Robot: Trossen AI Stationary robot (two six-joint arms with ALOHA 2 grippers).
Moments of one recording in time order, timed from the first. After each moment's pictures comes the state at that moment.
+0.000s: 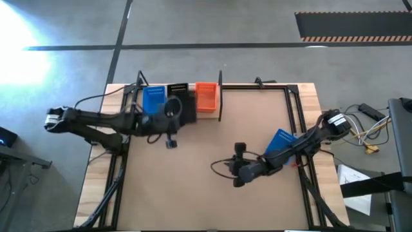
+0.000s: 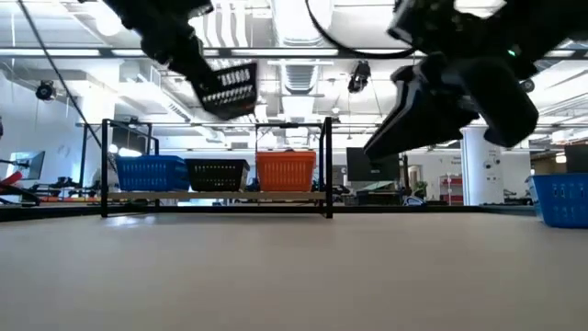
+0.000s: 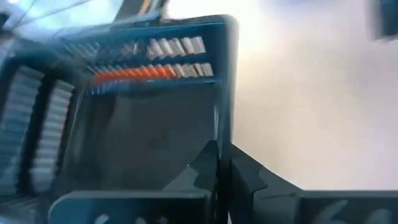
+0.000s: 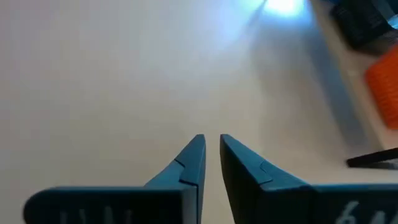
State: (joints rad) left arm -0.01 1.09 0.87 -0.42 -0.41 0.15; right arm 0.45 1.65 0.81 0.04 0.59 0.06
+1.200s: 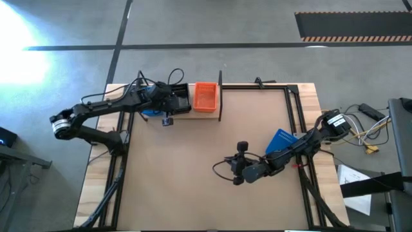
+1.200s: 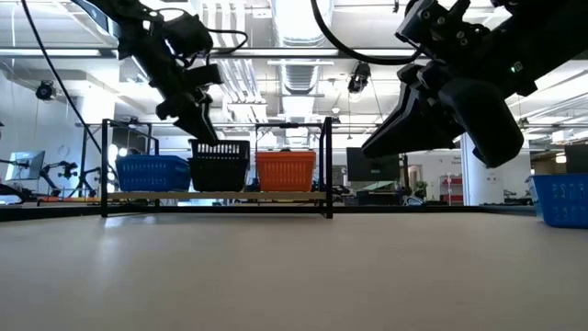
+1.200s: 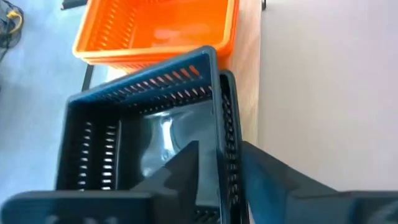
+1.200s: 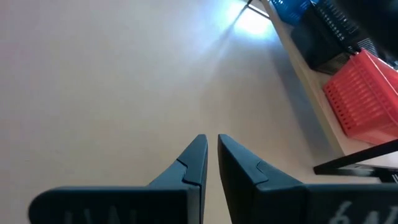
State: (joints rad) left arm 0.53 1.23 0.86 -0.45 -0.02 0.53; right arm 0.46 1.67 0.73 0.23 0.71 -0.04
